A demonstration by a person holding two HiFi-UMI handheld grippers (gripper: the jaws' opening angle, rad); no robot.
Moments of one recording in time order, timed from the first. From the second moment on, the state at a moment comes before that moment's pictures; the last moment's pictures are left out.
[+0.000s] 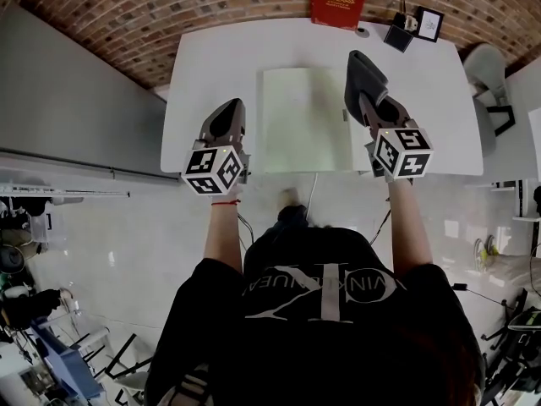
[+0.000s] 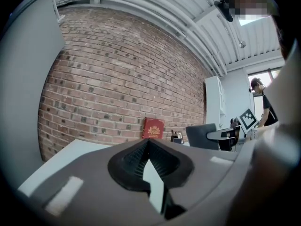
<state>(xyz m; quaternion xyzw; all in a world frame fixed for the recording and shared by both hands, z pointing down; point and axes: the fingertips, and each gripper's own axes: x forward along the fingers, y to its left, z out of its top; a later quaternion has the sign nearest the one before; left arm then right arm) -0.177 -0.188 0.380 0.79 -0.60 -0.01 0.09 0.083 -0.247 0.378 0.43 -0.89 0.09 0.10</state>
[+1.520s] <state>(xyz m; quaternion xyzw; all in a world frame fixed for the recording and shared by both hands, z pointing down) -0.205 -0.183 0.351 0.76 -0.64 -0.02 0.04 0.075 -0.246 0.351 0.43 -0.90 0.04 0.07</state>
